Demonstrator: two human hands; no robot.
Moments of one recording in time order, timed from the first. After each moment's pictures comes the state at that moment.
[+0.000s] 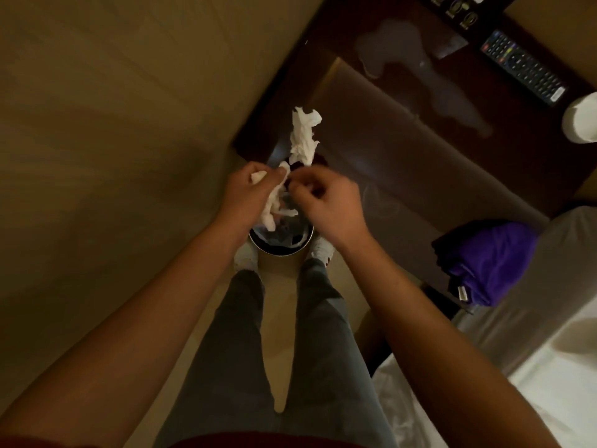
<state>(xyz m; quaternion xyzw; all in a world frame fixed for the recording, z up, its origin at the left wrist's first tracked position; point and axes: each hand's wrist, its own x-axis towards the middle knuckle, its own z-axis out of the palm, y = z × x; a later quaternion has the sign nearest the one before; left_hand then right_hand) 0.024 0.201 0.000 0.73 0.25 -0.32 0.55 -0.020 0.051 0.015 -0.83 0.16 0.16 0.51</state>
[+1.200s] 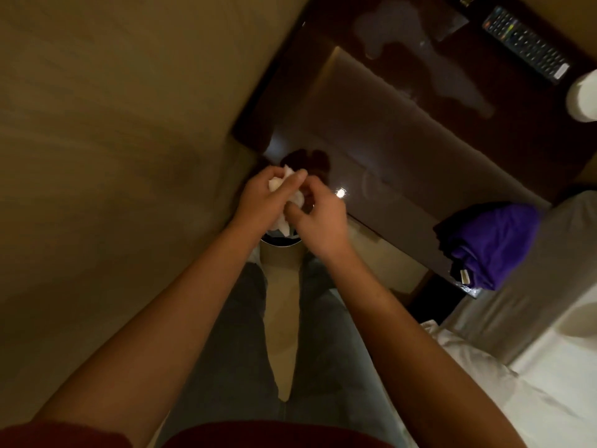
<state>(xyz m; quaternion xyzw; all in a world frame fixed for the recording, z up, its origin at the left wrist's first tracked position) -0.011 0.190 -0.013 0.74 0.21 -0.33 0.55 -0.068 0.078 -0.002 -0.80 0.21 0.15 0.54</state>
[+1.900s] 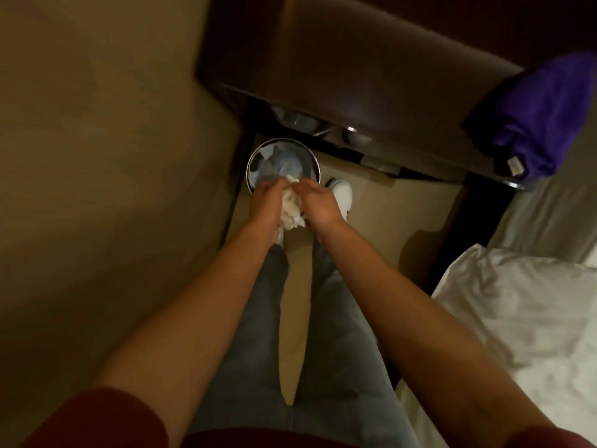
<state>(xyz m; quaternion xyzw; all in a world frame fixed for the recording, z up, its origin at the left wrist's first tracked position) -0.106 0.239 -0.139 0.66 0.35 -0.40 0.53 -0.153 0.148 -0.116 -0.50 0.51 0.19 0.67</state>
